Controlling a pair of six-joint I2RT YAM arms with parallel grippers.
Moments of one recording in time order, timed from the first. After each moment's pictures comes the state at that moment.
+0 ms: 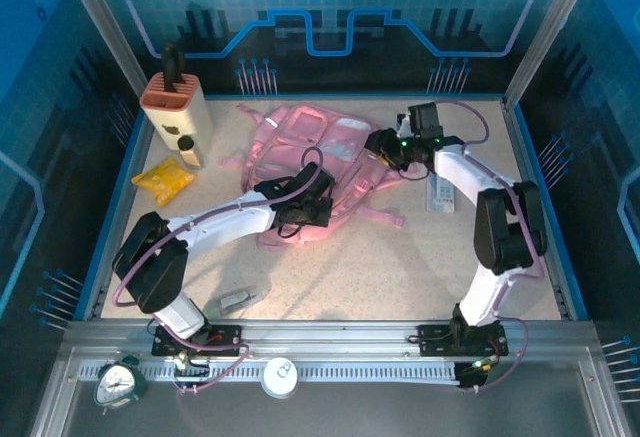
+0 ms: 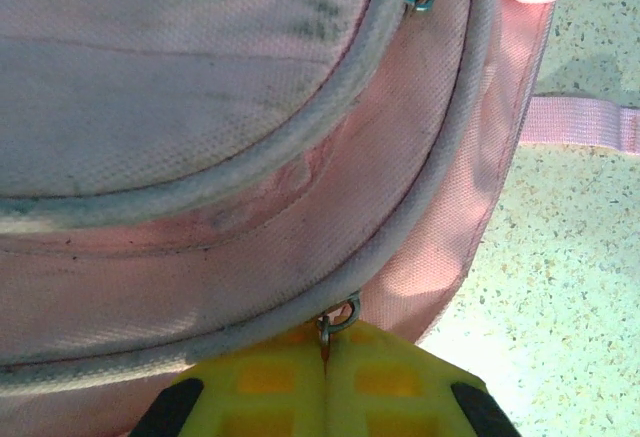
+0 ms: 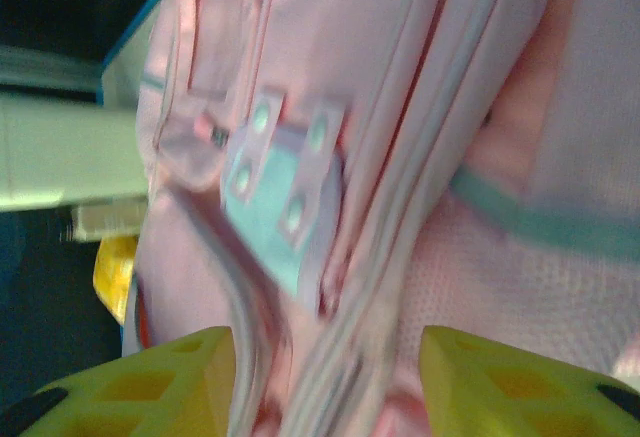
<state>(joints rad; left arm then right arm) -0.74 1.62 1.14 -0.55 -0.10 -0.56 0.21 1.75 1.26 -0.31 -0.51 0.75</state>
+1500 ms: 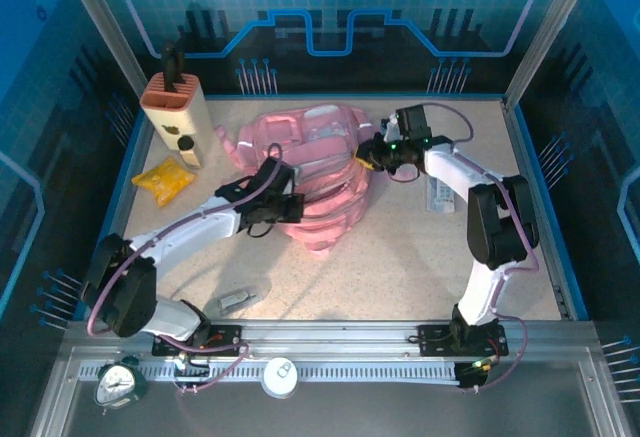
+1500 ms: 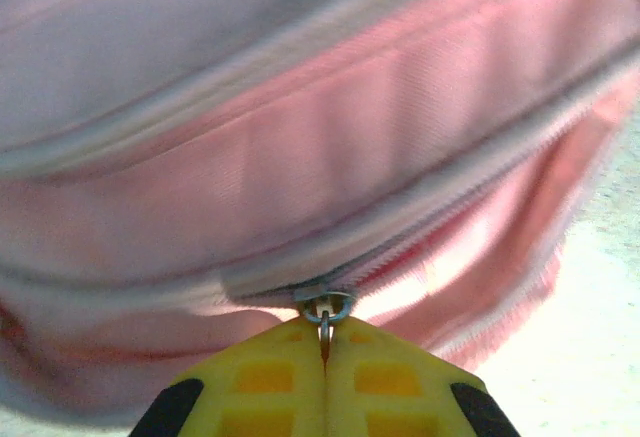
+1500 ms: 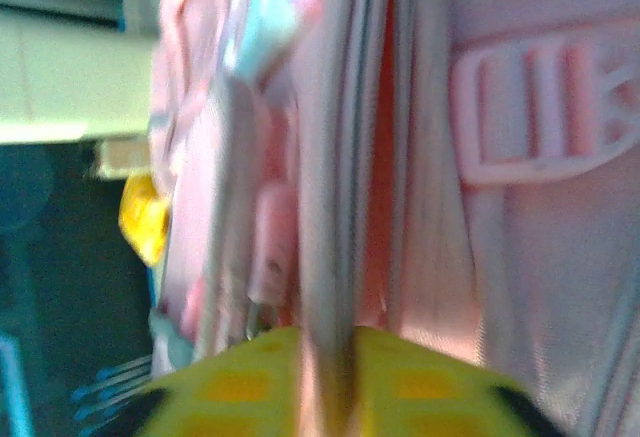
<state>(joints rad) -0.61 1.46 1.01 -0.51 0.06 -0.50 0.25 1.87 1.37 -0.33 -0.58 0.75</state>
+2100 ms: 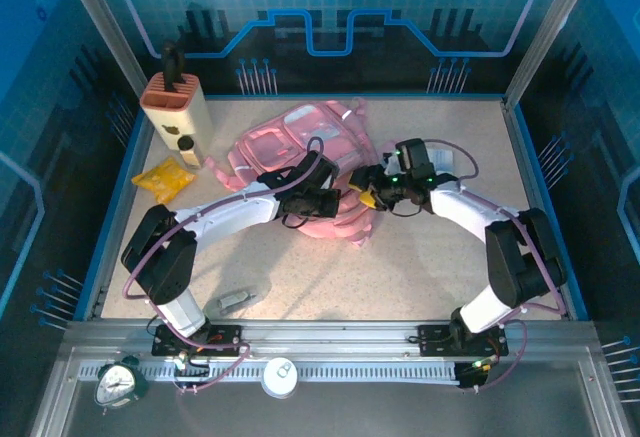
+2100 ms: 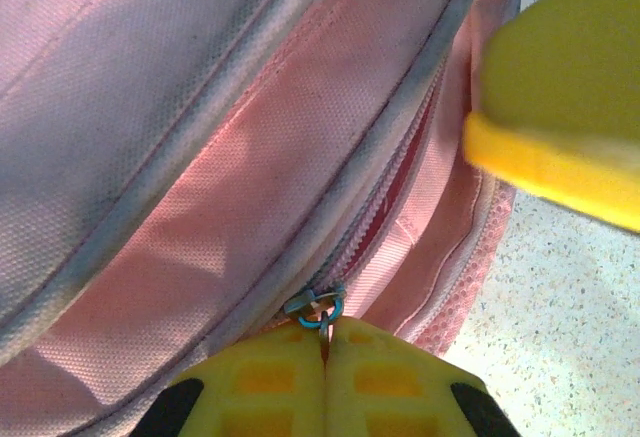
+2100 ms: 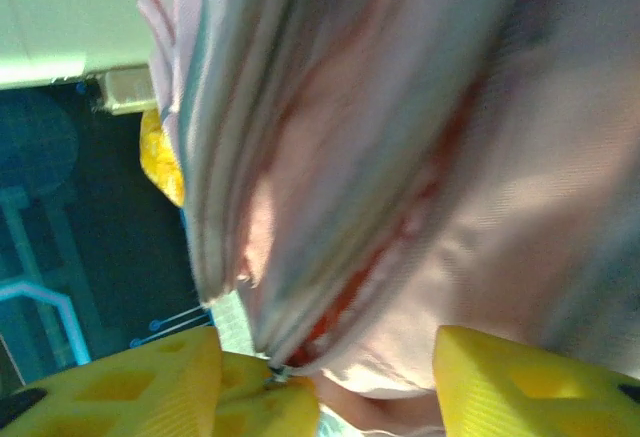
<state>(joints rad) -0.71 1.68 1.22 -0.50 0.07 -0.56 0.37 1.59 0.94 -0.14 -0.61 1.03</state>
